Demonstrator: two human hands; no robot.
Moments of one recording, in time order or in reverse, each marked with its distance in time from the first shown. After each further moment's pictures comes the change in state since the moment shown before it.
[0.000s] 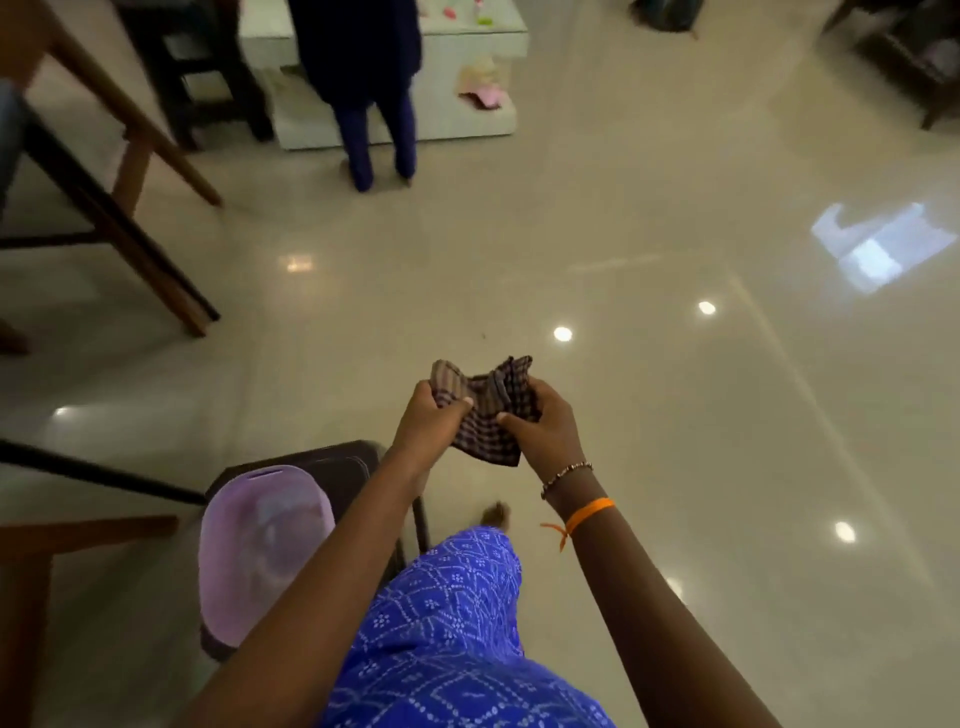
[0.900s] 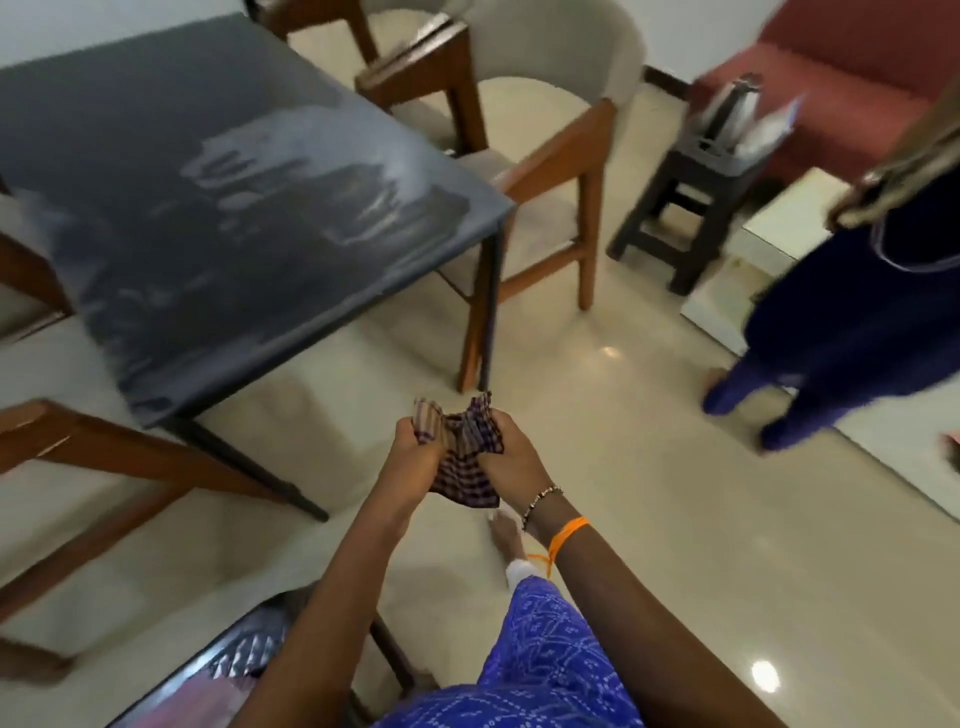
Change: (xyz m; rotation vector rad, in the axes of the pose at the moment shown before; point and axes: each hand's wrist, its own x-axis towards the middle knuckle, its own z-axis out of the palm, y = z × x) left_hand 0.306 0.097 -0.311 -0.676 0.921 -0.208; right_hand 0.365 -0.217 0.409 -0.417 -1.190 -0.294
